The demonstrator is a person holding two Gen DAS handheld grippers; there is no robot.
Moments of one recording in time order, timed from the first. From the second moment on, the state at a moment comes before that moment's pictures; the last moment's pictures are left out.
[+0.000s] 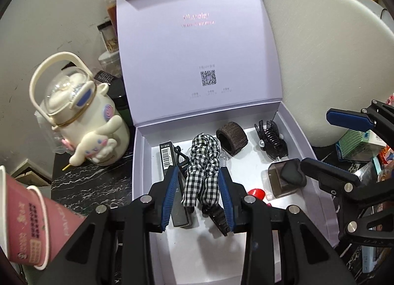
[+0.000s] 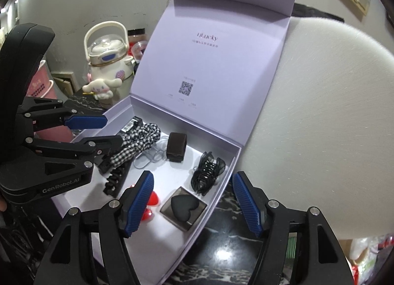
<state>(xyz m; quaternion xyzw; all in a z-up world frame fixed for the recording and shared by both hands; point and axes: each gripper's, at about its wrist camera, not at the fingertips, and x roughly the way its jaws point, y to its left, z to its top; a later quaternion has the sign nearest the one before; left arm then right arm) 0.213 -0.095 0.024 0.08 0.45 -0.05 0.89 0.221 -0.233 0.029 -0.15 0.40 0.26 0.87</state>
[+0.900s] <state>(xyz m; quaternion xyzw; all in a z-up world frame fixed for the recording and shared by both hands) 0.108 -0.083 0.099 0.05 0.35 -0.03 0.93 0.128 -0.253 0.093 -0.13 0.33 0.26 0.90</state>
